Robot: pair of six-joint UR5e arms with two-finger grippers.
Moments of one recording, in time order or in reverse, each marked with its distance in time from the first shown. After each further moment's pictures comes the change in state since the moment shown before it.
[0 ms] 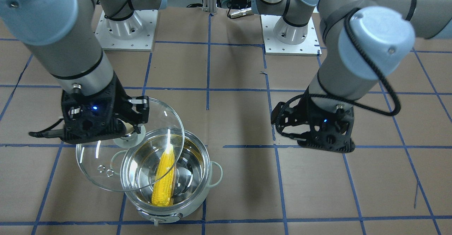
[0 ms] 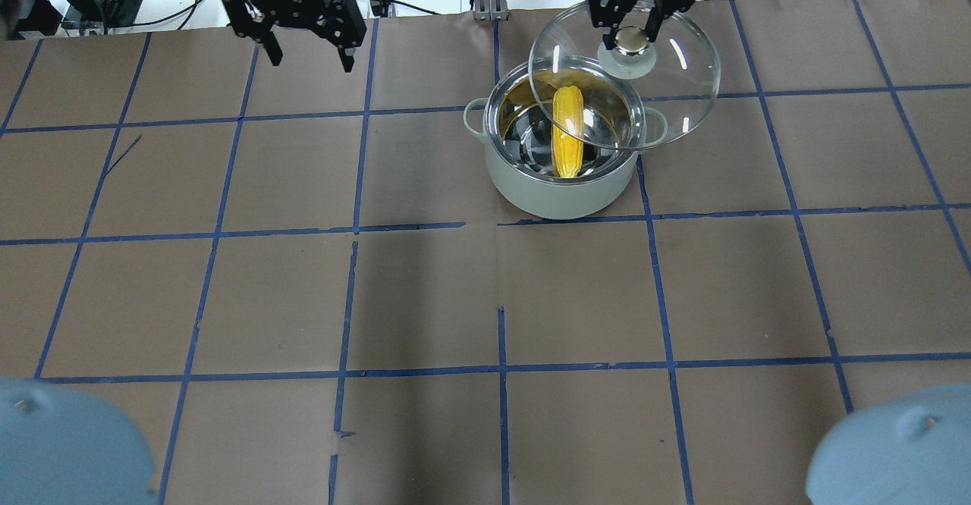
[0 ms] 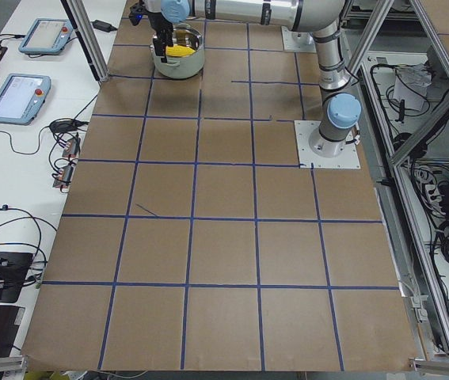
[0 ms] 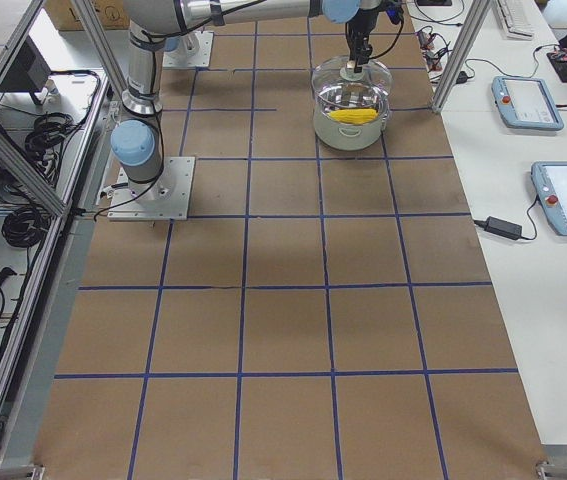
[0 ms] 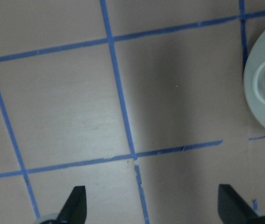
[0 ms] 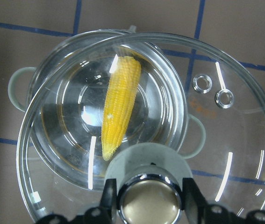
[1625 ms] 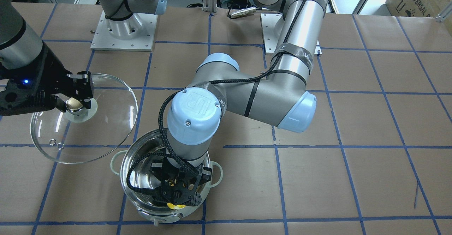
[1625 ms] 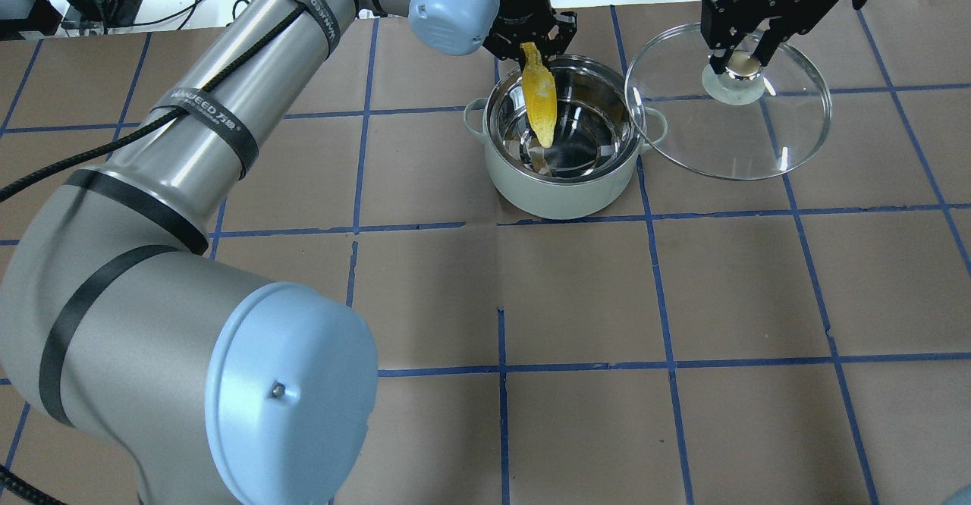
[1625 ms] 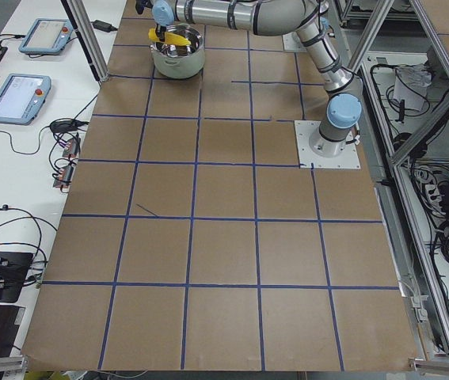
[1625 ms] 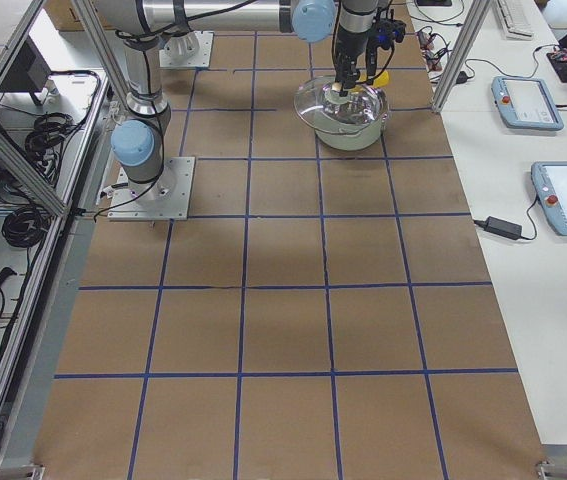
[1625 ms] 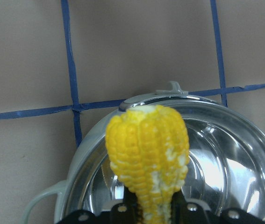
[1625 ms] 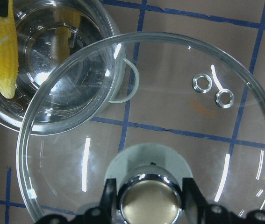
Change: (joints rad) left arm -0.330 -0.434 0.285 0.375 -0.143 -0.402; right arm -0.210 -0.179 0.179 0.077 0.003 -0.183
